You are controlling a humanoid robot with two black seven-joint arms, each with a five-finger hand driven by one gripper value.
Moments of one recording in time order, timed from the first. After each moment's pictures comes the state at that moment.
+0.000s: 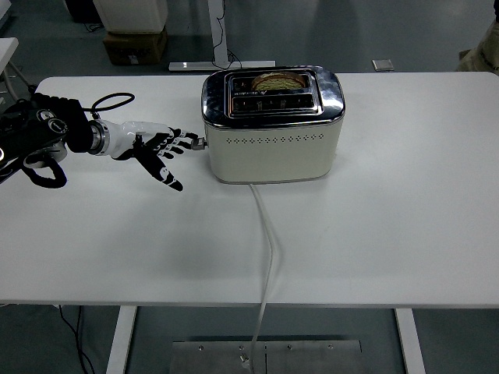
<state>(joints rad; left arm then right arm) -1.24 0.53 0.03 -0.96 0.53 -0.39 0.13 -0.06 0.00 0.43 0.11 -0.35 0.07 0.12</state>
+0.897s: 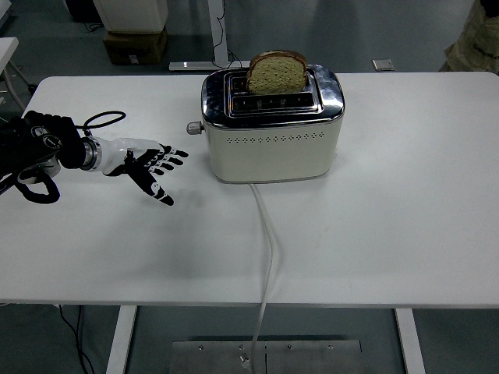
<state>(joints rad) -1.18 0.55 0.03 -0.95 0.53 -0.38 0.13 -0.06 0.00 0.42 0.11 -0.35 0.07 0.12</state>
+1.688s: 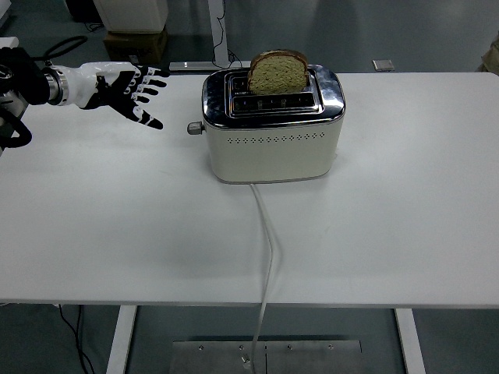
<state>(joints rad) -1.36 0.61 -0.05 -0.89 0.36 -0.38 0.11 -0.06 0.00 0.43 0.11 -0.35 0.07 0.12</state>
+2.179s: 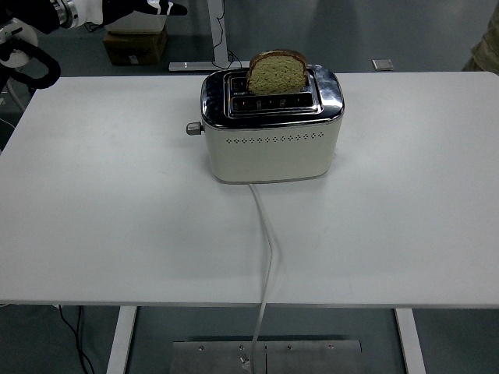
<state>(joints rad) -1.37 0.42 -0.40 -0.61 0.23 -0.37 0.06 -0.06 0.00 0.42 0.11 -0.35 0.07 0.12</state>
